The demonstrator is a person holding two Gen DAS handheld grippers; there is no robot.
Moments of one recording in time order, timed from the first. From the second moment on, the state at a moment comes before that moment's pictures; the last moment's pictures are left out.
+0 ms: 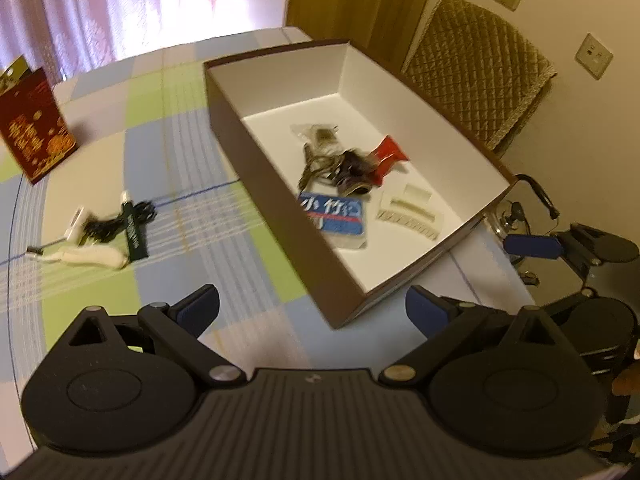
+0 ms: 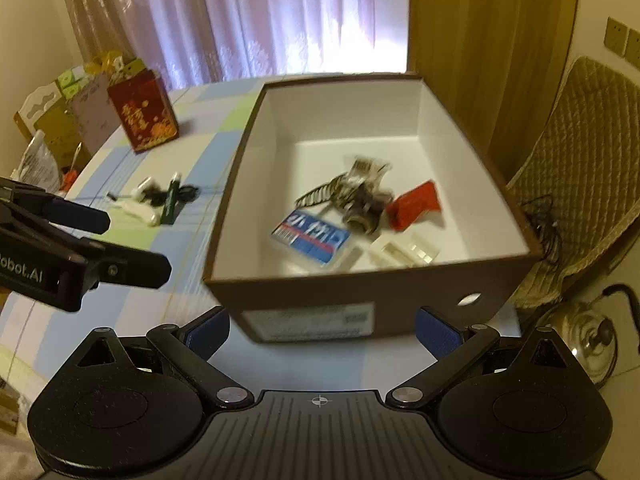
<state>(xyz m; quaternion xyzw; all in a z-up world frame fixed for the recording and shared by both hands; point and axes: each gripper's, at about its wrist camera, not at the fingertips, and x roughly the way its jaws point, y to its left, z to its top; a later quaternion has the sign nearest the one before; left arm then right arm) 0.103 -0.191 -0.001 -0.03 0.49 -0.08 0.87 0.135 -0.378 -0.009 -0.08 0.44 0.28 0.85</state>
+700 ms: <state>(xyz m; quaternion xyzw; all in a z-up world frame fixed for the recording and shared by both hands) 0.063 -0.108 -0.011 -0.05 0.51 -0.04 0.86 0.094 -0.302 -0.024 -0.09 0.47 0.32 0.82</state>
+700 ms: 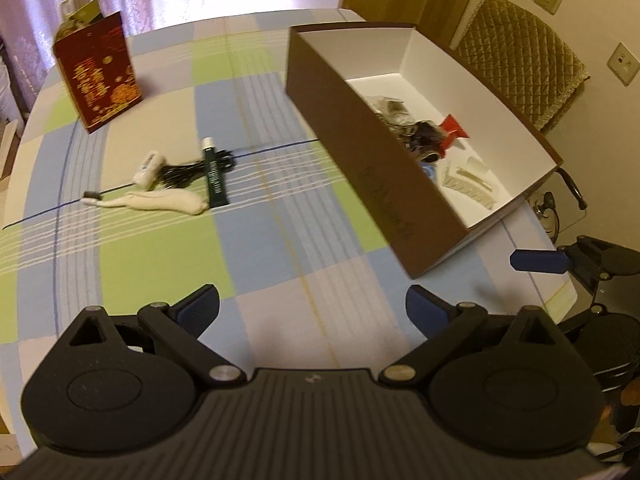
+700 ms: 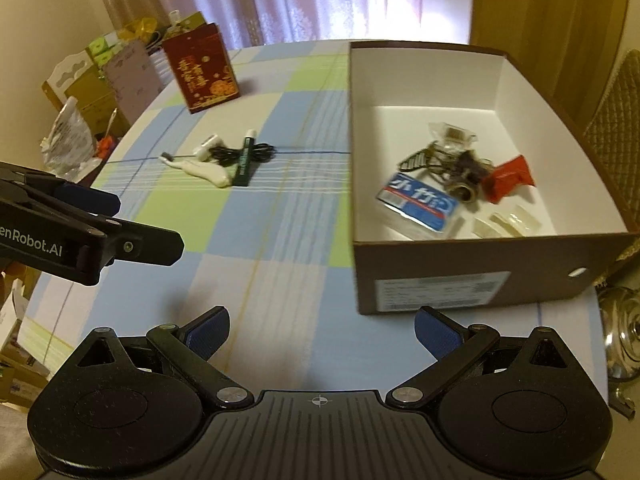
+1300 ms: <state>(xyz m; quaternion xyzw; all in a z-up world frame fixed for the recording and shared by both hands) 0.032 -0.019 -0.016 -0.07 0.51 0.00 0.86 0.072 -0.216 -0.033 -0.11 0.46 0.34 0.81</state>
